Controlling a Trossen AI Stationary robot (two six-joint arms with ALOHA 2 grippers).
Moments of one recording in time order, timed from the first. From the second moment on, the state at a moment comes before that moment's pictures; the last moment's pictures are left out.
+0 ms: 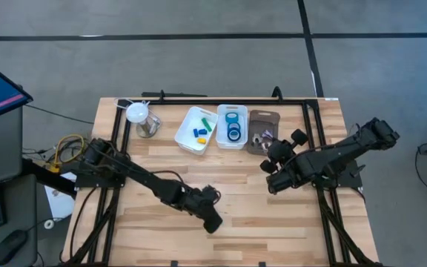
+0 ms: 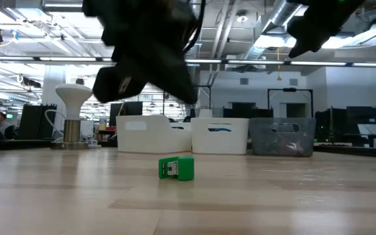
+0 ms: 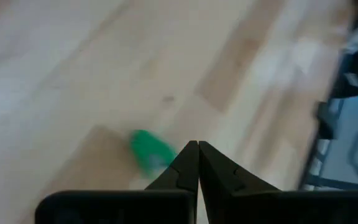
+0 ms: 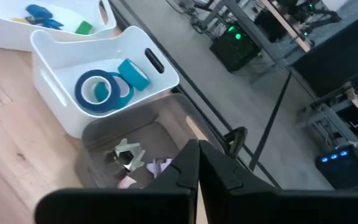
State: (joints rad) left arm -0.41 1.88 1.20 -0.23 -0.16 -1.10; right arm 0.41 1.38 1.05 -1.33 1.14 1.00
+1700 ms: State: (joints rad) left arm -0.39 1.90 1.25 -0.36 -0.17 -1.15; right arm 0.38 1.38 1.05 -1.19 1.10 0.96
